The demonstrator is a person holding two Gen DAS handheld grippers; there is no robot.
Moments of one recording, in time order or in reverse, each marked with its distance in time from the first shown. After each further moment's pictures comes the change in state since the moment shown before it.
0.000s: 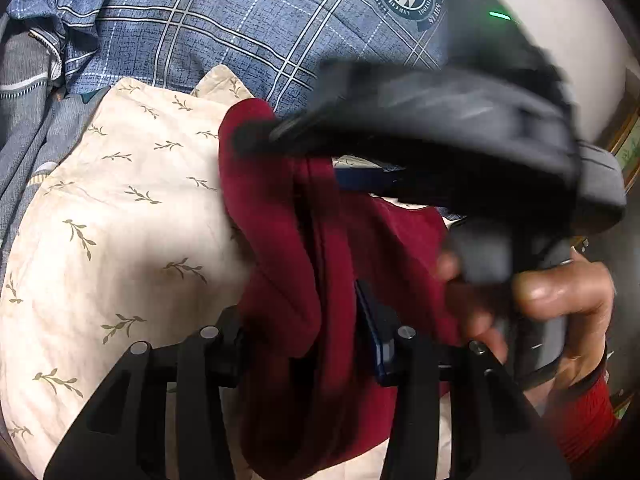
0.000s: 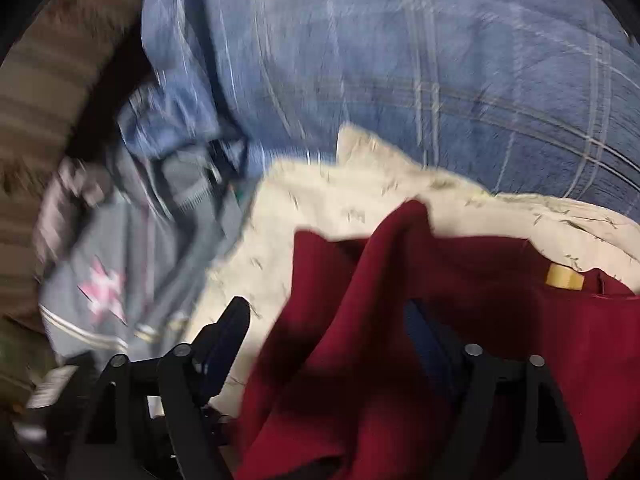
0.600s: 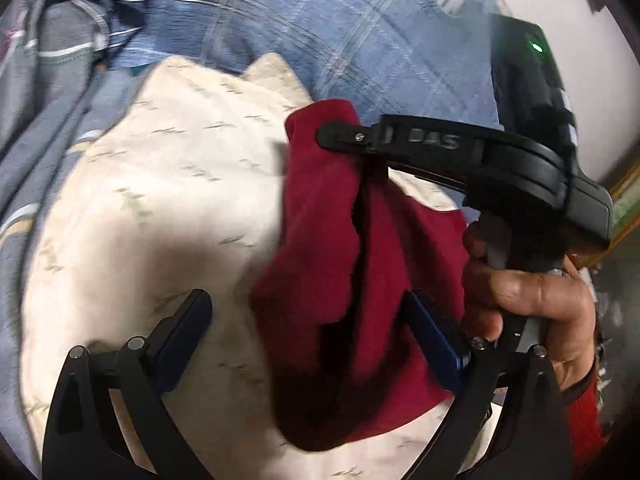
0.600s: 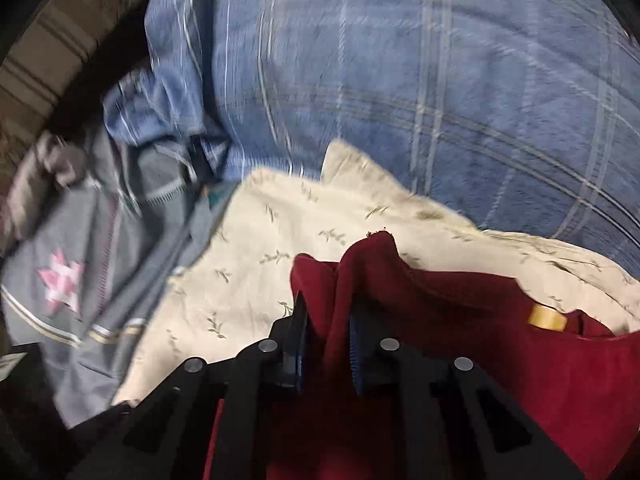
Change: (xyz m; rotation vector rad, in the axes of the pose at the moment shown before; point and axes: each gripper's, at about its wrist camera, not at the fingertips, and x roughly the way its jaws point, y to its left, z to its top) left arm -0.011 0.019 -0.003 -0.092 0.035 0.052; right arm -0.022 -0.010 -0.004 -0.061 -0.165 -0.049
